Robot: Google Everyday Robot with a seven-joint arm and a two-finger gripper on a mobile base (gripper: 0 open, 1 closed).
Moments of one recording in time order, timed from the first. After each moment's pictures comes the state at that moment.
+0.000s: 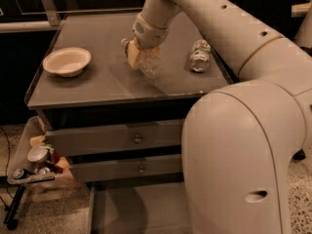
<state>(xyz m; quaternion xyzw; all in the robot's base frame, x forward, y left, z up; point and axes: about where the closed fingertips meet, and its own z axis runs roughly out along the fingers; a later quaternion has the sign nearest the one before) 0.693 0.032 0.868 -0.32 0.92 0.18 0.12</state>
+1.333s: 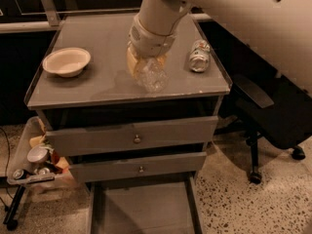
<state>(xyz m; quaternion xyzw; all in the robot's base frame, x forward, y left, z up) 0.587 0.027 0.907 -0.24 0.95 0.14 0.14</state>
